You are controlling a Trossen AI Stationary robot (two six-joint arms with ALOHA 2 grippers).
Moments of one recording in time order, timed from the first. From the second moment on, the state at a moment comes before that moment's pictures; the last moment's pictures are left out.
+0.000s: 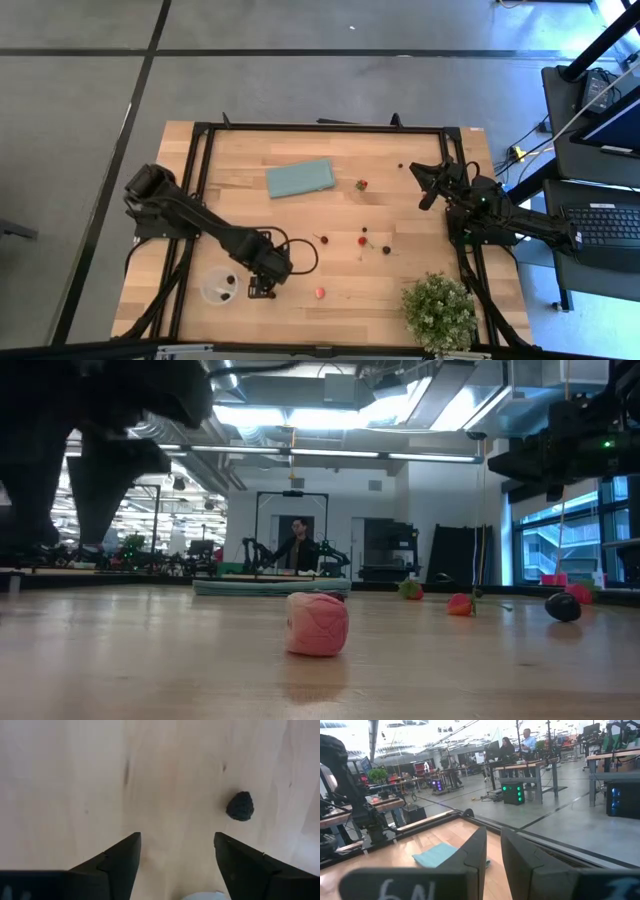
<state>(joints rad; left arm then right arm) -0.47 1.72 1.17 -0.89 0.03 -0.56 -0.28 0.01 0.01 0.11 0.30 0.18</state>
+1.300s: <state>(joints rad) -0.65 1.84 1.17 -0.62 -0.09 -0.70 -0.28 0.01 0.01 0.06 0.29 0.18</state>
